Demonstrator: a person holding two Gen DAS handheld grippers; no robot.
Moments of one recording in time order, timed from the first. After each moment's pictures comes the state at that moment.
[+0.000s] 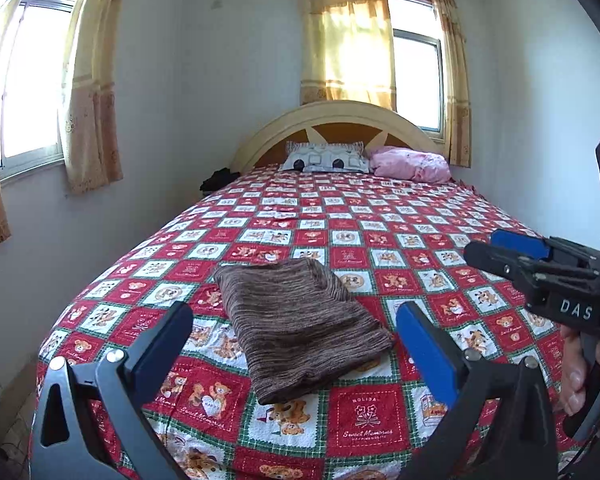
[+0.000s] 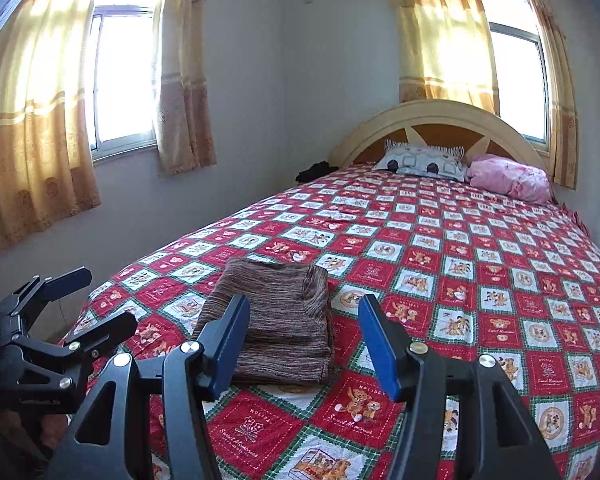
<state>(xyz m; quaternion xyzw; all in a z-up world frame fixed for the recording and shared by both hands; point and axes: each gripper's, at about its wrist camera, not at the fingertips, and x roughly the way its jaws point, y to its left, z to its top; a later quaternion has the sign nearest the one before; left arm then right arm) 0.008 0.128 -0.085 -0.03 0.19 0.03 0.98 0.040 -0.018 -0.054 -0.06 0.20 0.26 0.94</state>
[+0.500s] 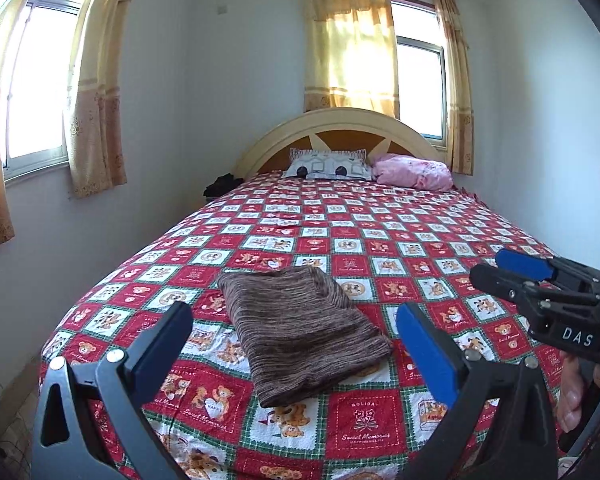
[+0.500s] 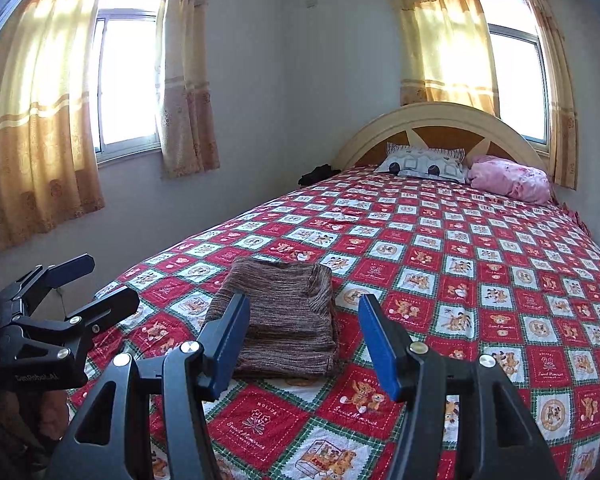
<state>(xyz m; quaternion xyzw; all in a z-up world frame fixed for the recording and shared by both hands) 0.003 0.128 -0.080 -0.03 0.18 0.03 0.98 0.032 -0.026 -0.058 -0.05 0.20 0.26 0.94</state>
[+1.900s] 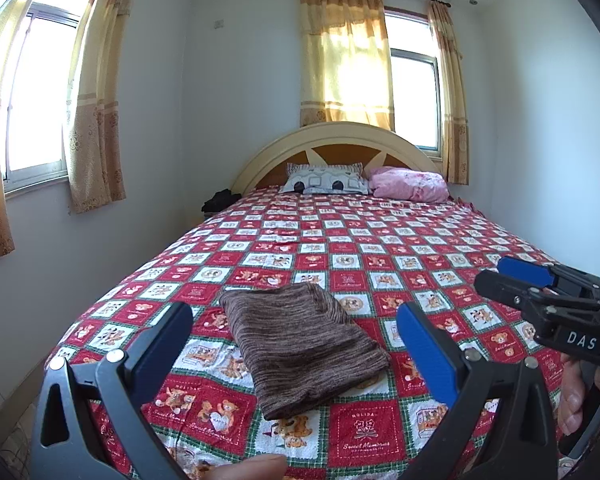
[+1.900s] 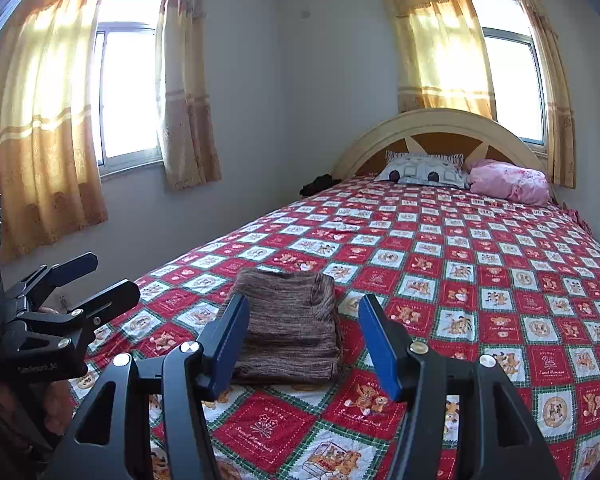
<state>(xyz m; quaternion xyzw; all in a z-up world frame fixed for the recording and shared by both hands) -0.004 0.135 -0.068 -0.02 0.15 0.03 0.99 0.020 -0.030 -0.048 -0.04 0.18 0.26 0.95</state>
